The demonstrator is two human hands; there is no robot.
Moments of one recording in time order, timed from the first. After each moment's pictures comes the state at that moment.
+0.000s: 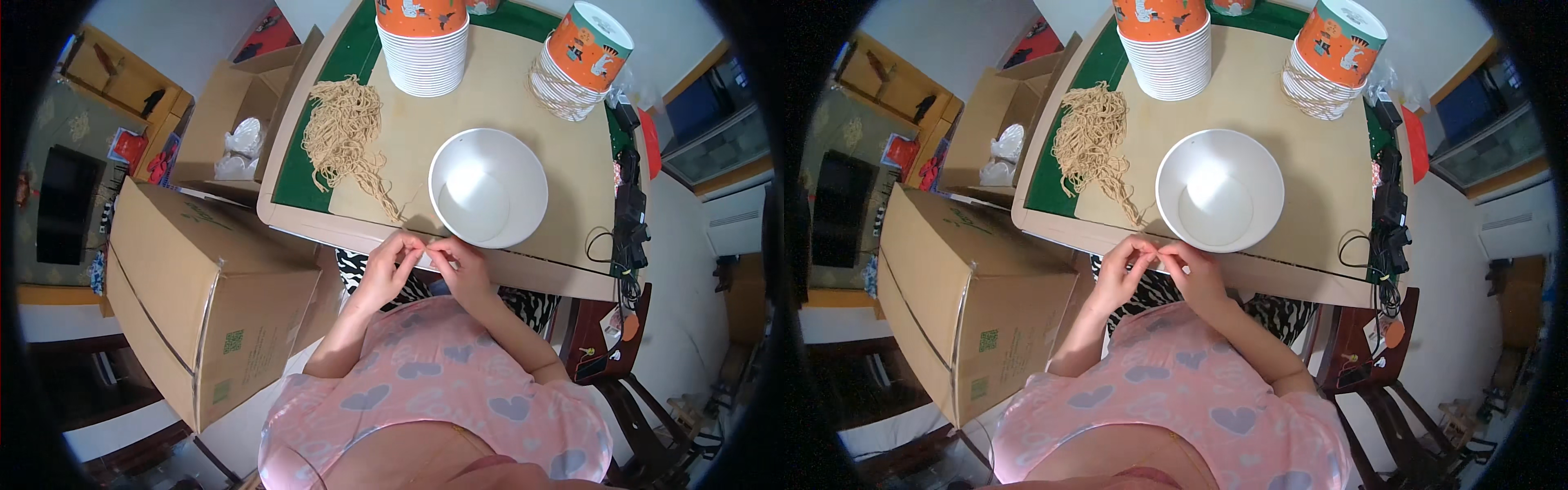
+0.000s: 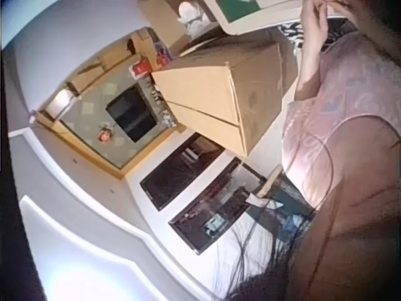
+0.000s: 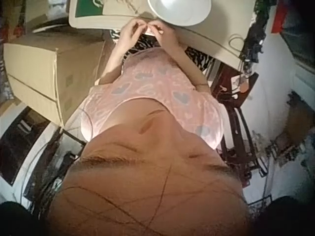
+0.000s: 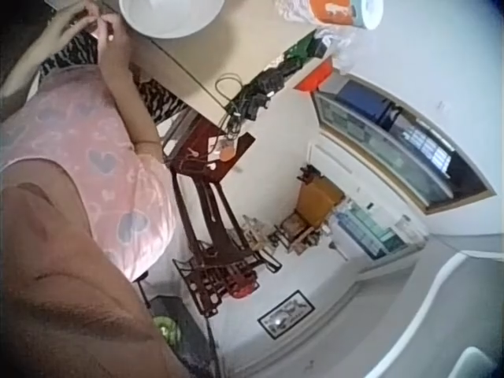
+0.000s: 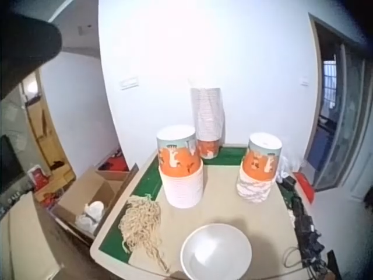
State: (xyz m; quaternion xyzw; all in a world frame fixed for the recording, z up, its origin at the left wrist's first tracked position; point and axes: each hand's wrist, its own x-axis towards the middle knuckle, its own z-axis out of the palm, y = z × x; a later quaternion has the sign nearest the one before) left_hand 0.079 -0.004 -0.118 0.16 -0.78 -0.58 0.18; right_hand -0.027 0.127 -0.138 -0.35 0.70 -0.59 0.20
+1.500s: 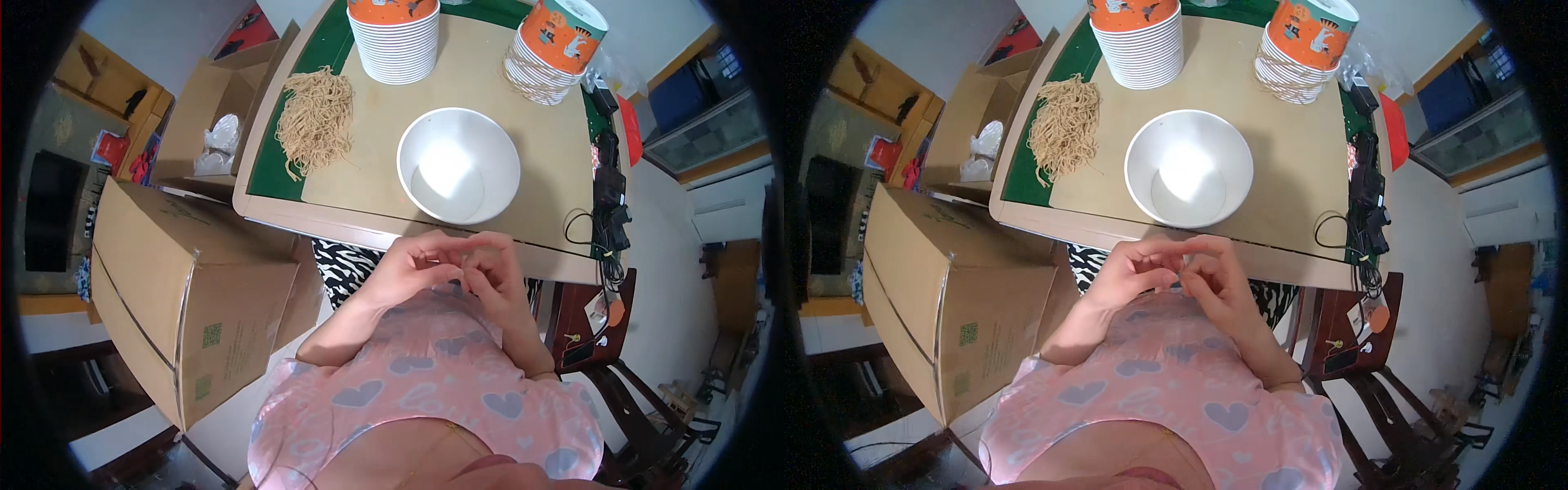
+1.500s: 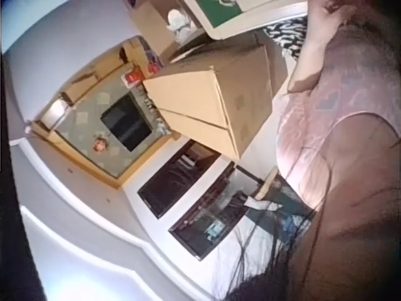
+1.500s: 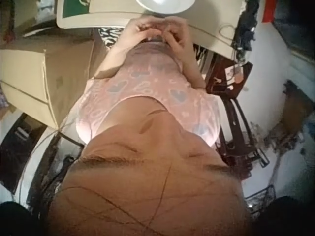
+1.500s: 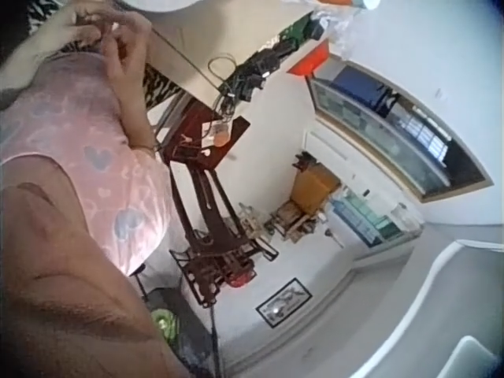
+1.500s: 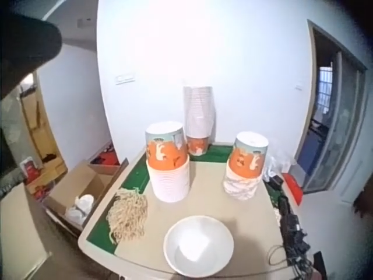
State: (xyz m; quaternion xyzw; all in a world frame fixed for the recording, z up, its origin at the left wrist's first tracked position) left_hand 0.050 0.048 -0.056 0.06 -0.55 -0.84 0.01; right_hand -0.036 0.211 -0.049 -0.29 0.57 -0.69 0.34
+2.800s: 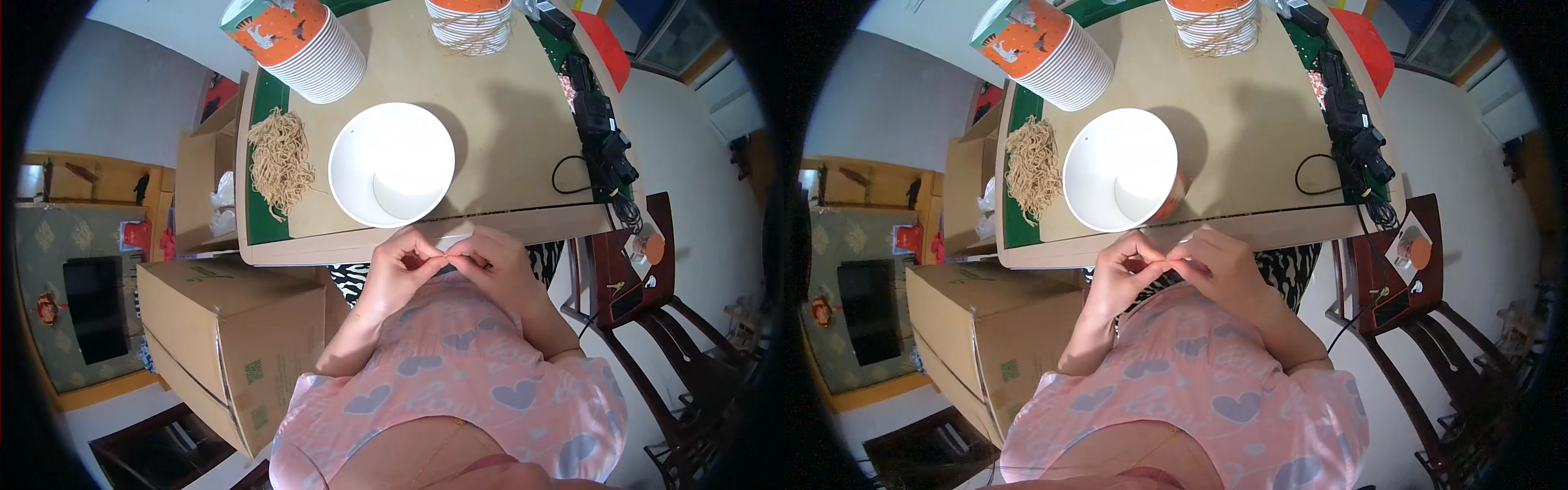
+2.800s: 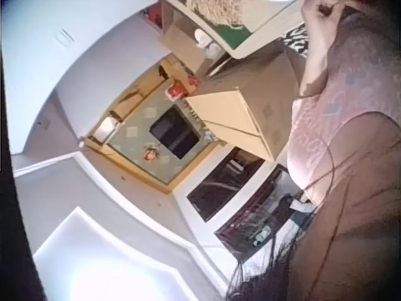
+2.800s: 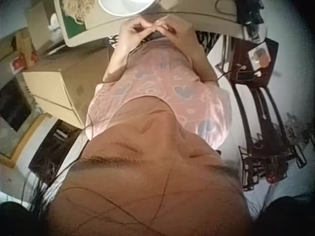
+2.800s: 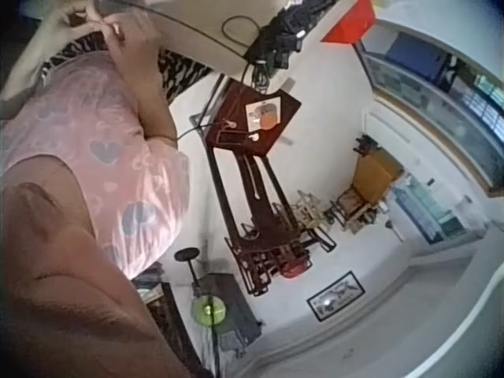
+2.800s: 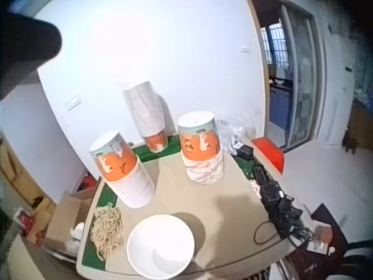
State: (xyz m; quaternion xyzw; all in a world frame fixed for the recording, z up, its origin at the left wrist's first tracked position) left_hand 0.019 0.082 -0.064 0.13 -0.76 -0.64 0.03; right_hand -0.071 0.246 -0.071 -0.41 0.70 -0.58 0.04
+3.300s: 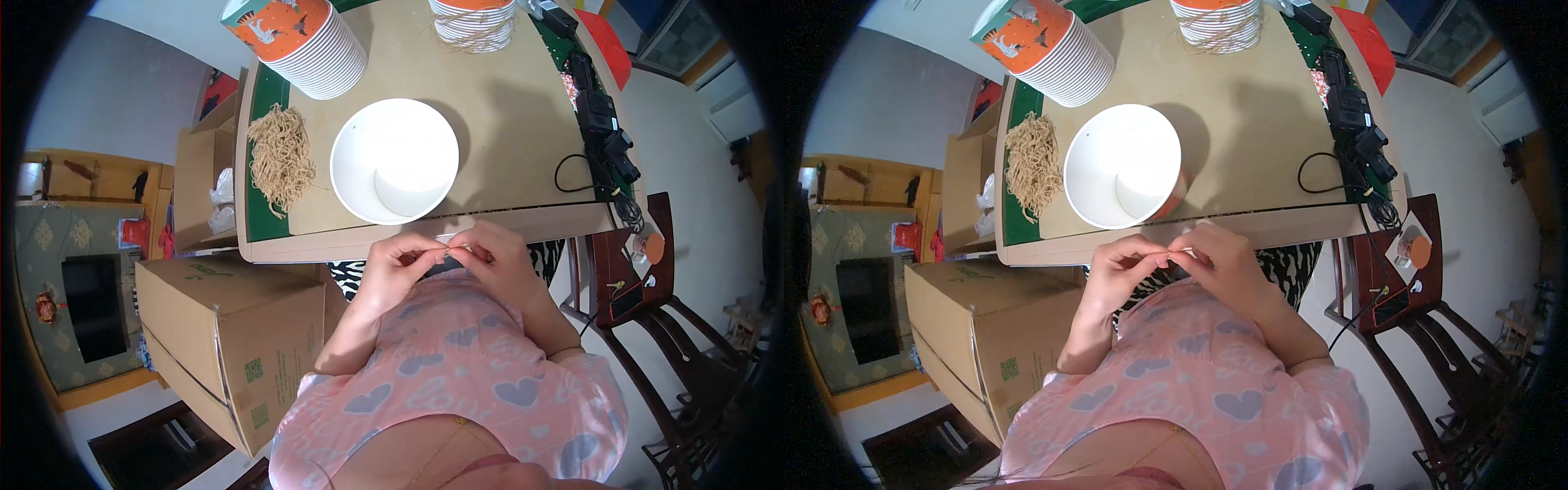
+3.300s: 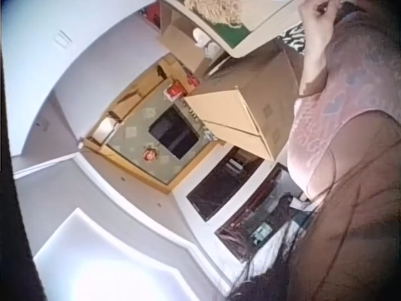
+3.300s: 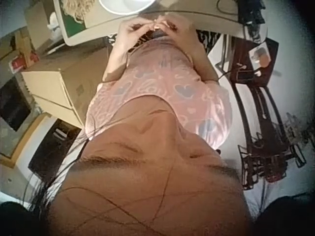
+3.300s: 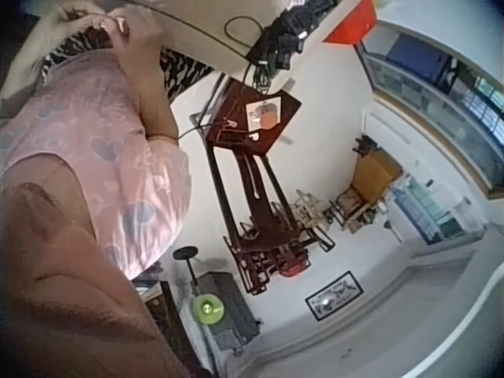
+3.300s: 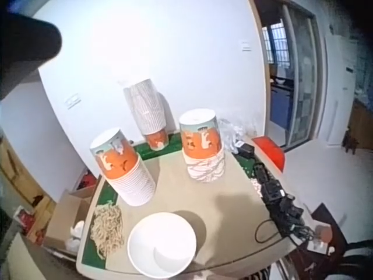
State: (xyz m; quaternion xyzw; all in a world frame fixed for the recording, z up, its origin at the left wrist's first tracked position) left_hand 0.020 0.076 -0.062 0.09 -0.73 -0.67 0.03; right_hand -0.071 0.246 -0.070 -0.38 0.73 -0.56 0.10
